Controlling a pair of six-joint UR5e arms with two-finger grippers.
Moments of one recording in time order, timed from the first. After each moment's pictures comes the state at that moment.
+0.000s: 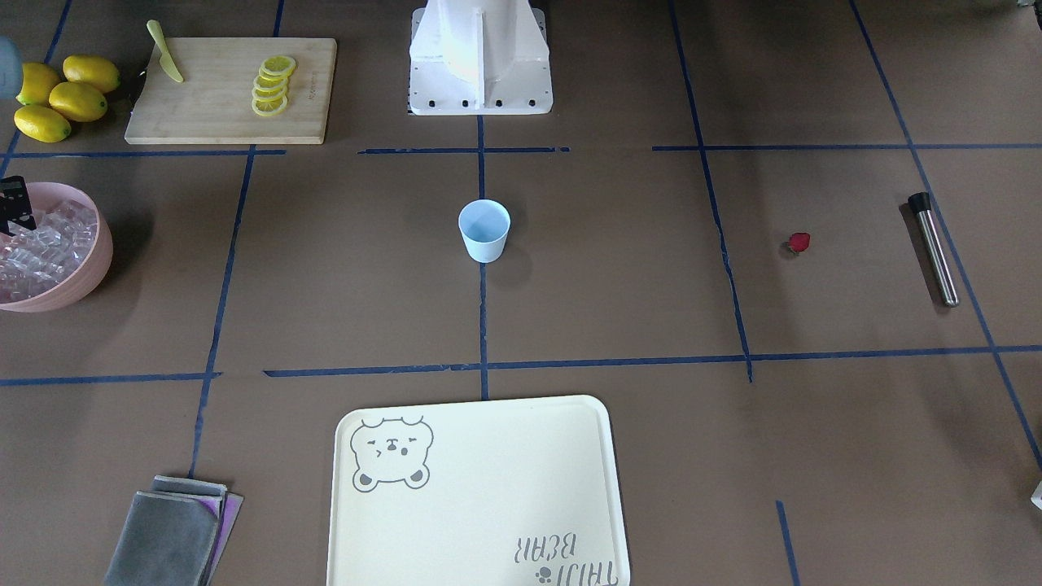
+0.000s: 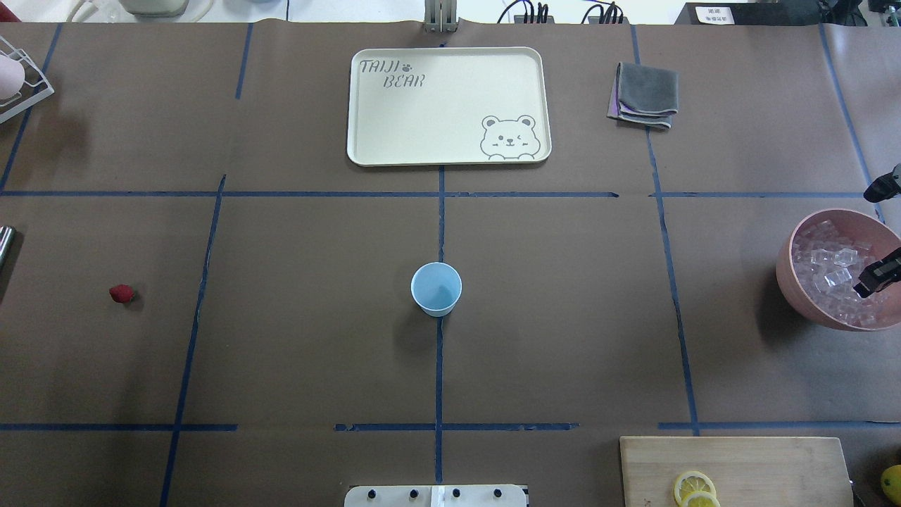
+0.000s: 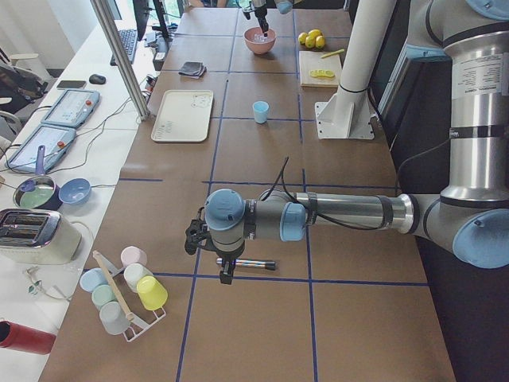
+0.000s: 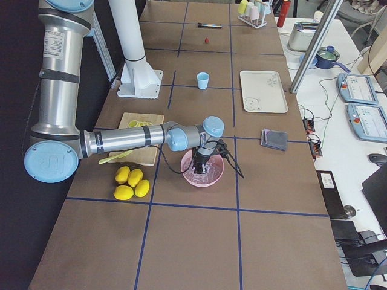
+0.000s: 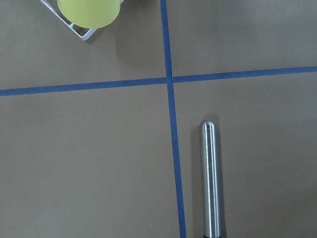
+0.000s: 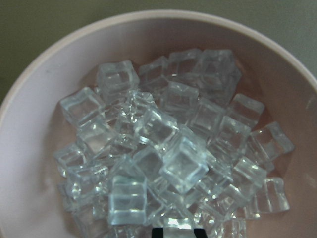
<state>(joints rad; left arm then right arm) -1.60 -1.48 -1.69 -1.58 -2.41 0.08 1.12 -1.71 1.81 -1.51 2.30 0.07</state>
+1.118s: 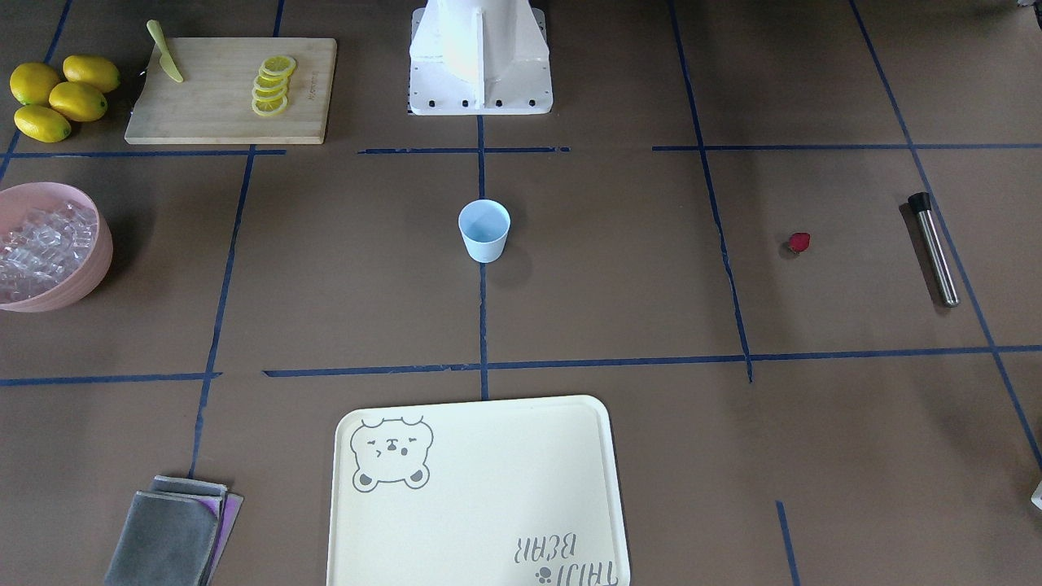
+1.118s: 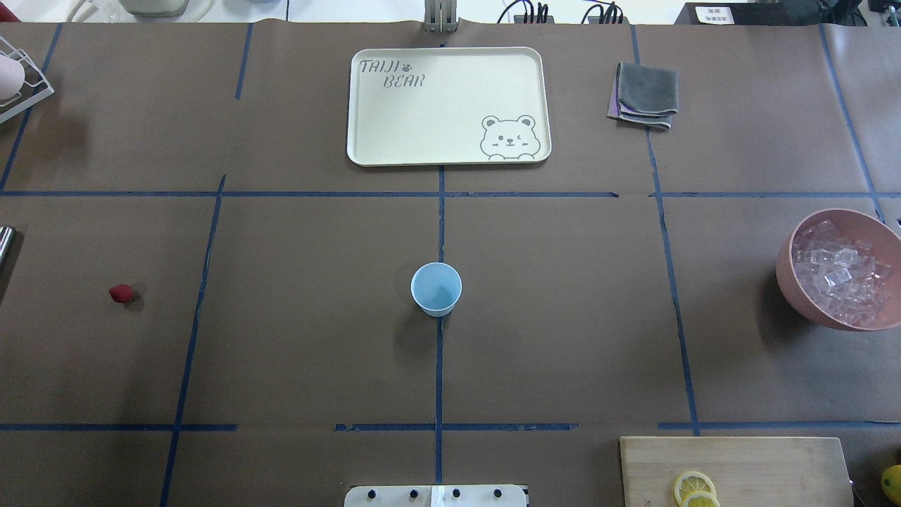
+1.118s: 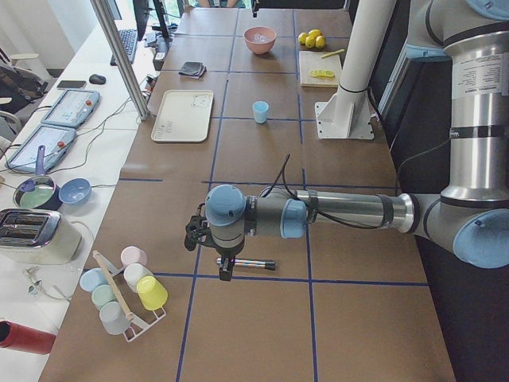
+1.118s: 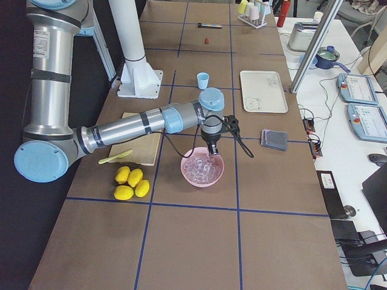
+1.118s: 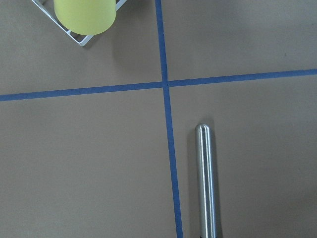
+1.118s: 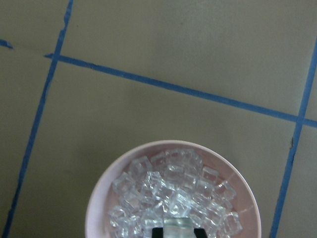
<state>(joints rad) -1.60 -1.48 -1.71 -1.58 -2.41 0.07 1.29 -1.63 1.98 -1.53 2.31 0.25</state>
